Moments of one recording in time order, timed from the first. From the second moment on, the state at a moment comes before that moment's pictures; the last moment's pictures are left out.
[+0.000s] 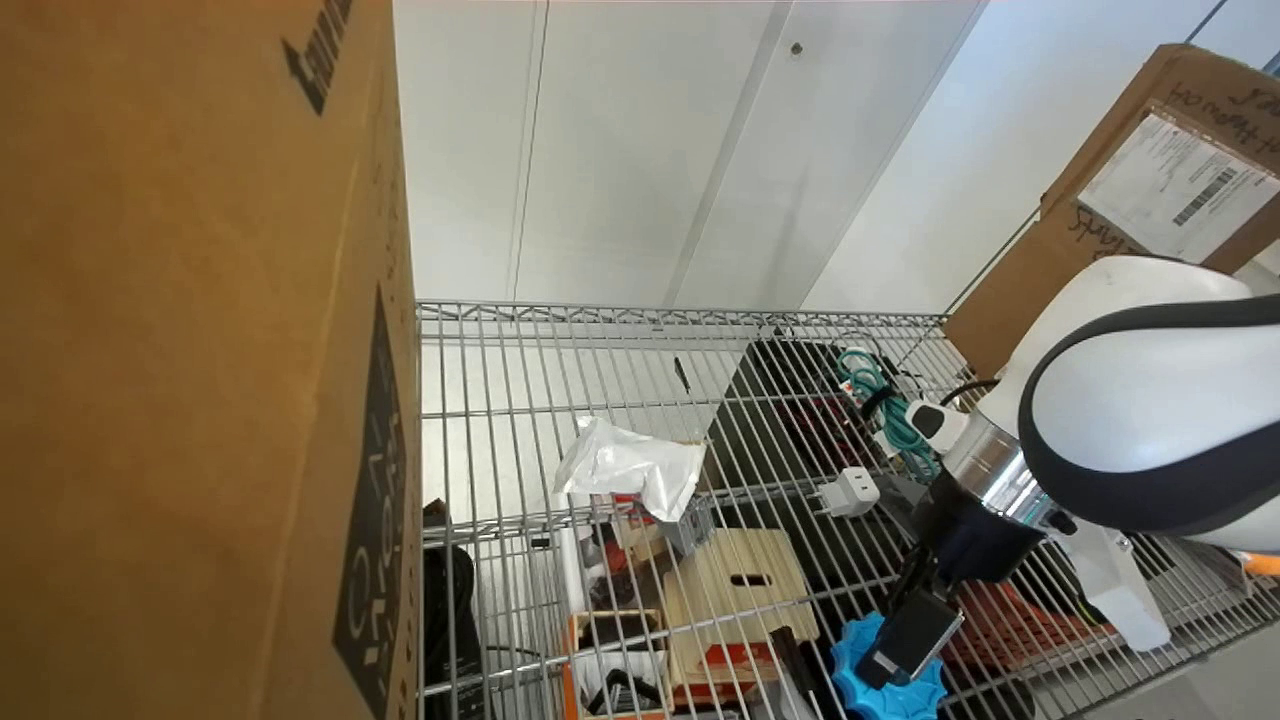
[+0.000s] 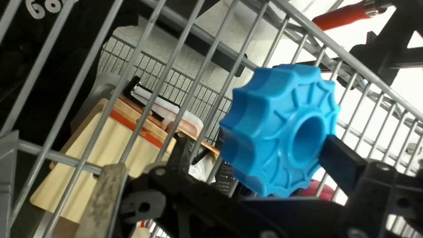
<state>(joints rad) -0.13 0.67 0.15 -2.10 0.14 2.42 -0.72</state>
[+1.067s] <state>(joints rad) -0.12 0.63 0.18 -2.05 0.12 2.30 -0.73</state>
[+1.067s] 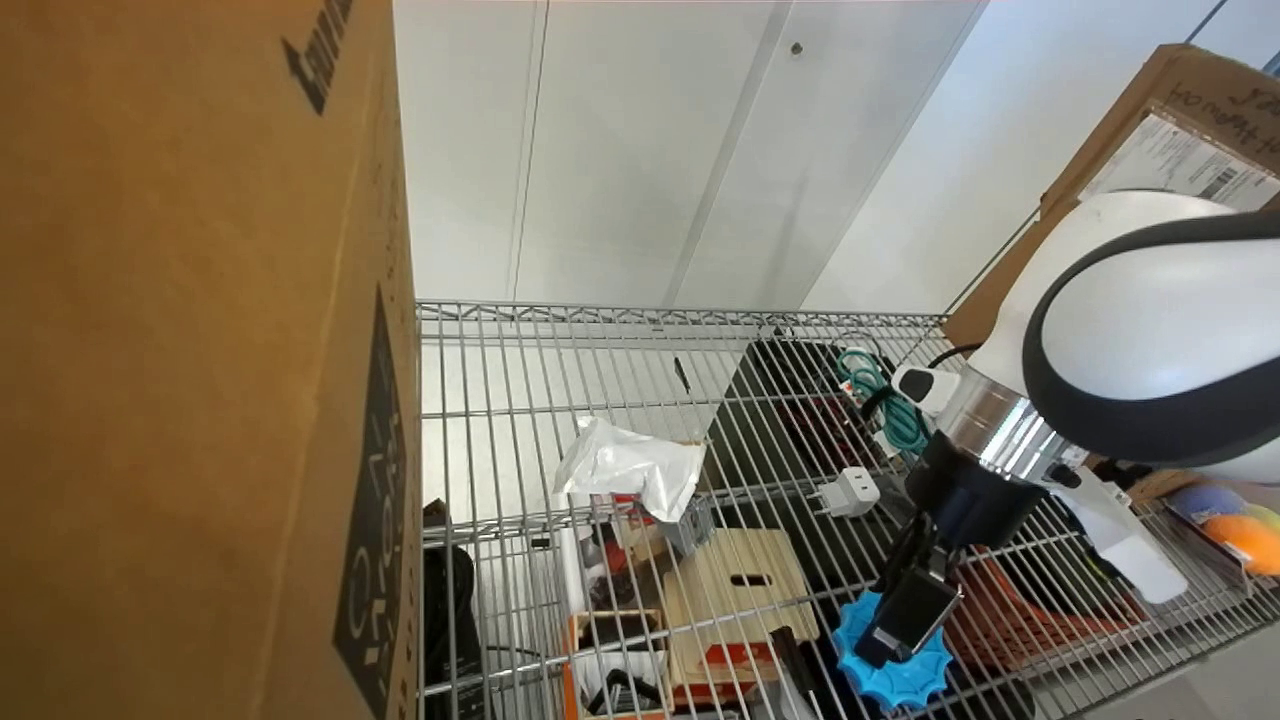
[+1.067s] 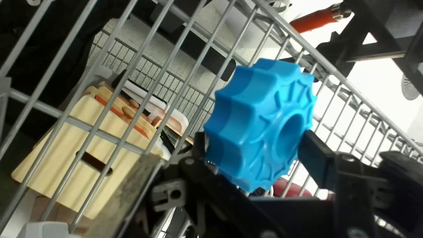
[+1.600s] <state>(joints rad) -0.12 0.49 0.14 -2.07 0.11 2.25 -0.66</state>
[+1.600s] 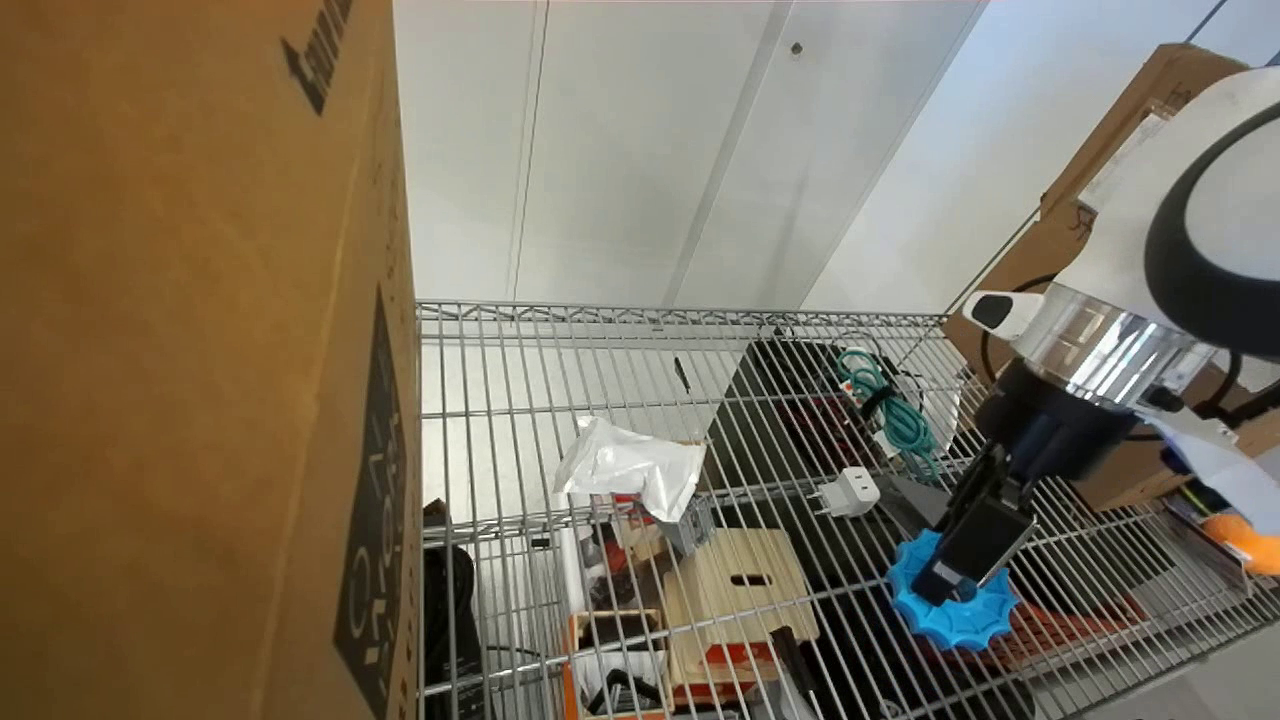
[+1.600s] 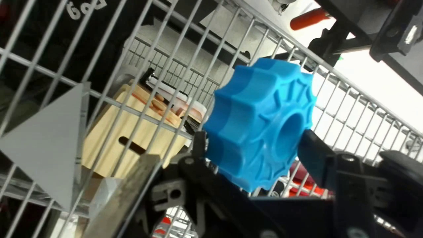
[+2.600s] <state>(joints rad) -0.10 0.54 -0.04 -1.82 -0.19 2.20 -0.34</state>
